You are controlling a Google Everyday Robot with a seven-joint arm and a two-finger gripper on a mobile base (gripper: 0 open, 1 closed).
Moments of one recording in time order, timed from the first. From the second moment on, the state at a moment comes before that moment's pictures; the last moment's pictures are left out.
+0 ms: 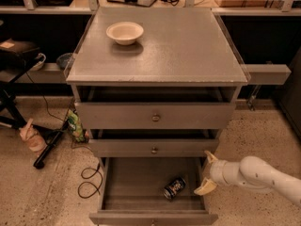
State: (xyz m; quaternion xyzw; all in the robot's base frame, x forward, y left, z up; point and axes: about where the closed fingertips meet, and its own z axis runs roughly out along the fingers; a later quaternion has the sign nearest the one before) arm 0.556 -0.231 0.400 -0.54 0.75 0.11 0.36
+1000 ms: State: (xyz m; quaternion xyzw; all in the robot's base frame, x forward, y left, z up) arm 0.577 -0.228 0.327 -0.57 0.73 0.16 0.33
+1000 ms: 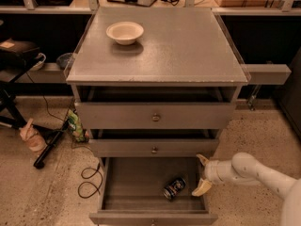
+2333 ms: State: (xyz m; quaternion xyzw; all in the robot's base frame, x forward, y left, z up) arm 0.570 -0.206 0.303 -0.64 0.68 0.20 0.29
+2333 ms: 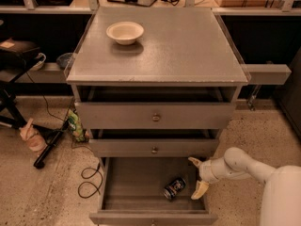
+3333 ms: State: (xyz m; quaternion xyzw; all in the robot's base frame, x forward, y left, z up) arm 0.555 -0.200 0.227 -0.62 0.72 0.18 0.26
